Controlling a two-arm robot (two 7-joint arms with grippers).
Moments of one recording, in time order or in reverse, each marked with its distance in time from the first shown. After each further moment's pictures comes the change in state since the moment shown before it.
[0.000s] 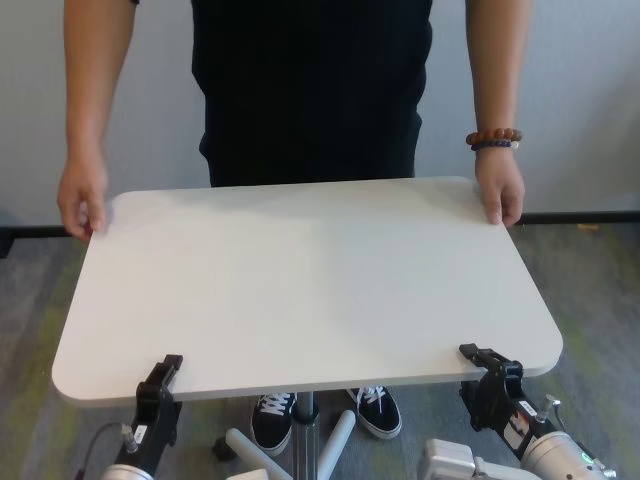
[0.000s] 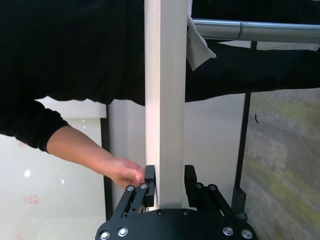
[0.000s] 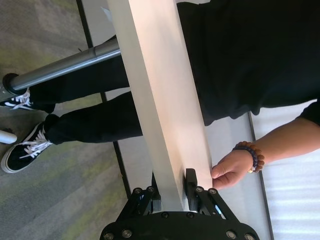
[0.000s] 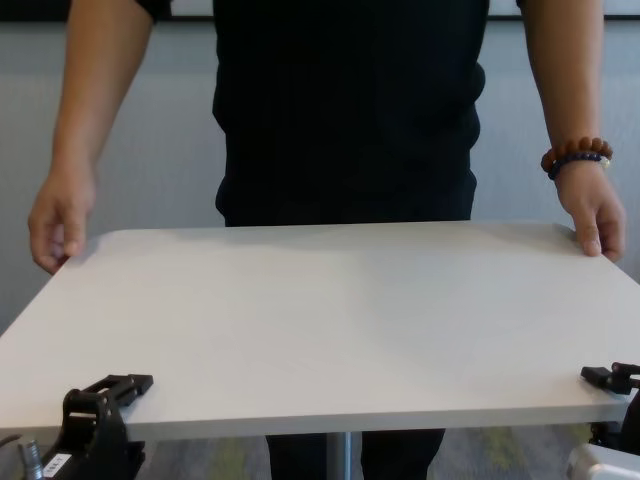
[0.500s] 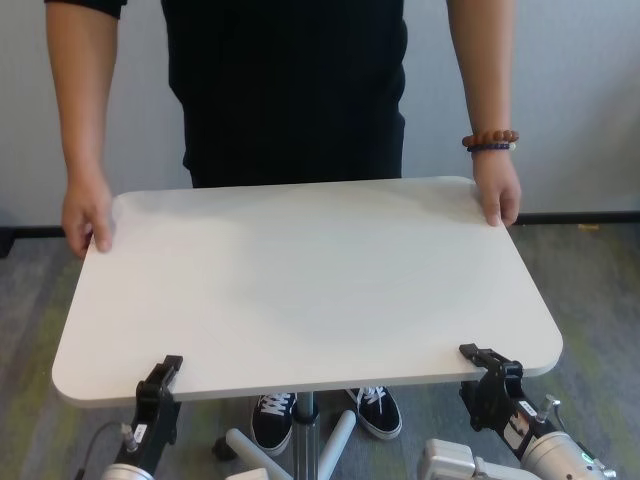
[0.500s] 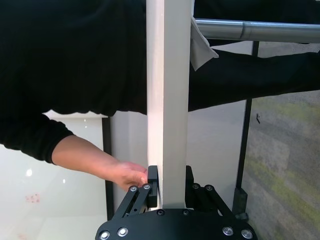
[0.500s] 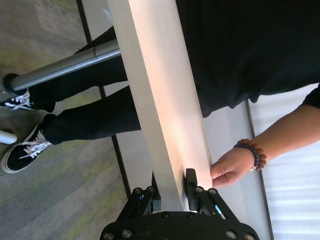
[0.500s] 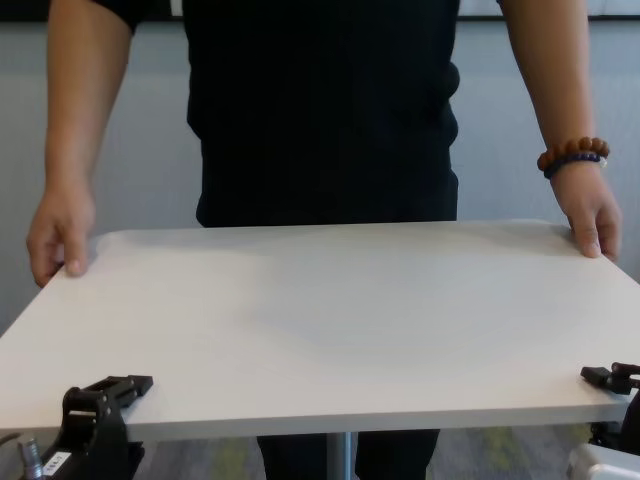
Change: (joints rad) left arm 0.000 0.000 0.000 0.000 0.000 0.000 0.000; right arm 0.000 0.000 0.000 0.000 0.000 0.000 0.000
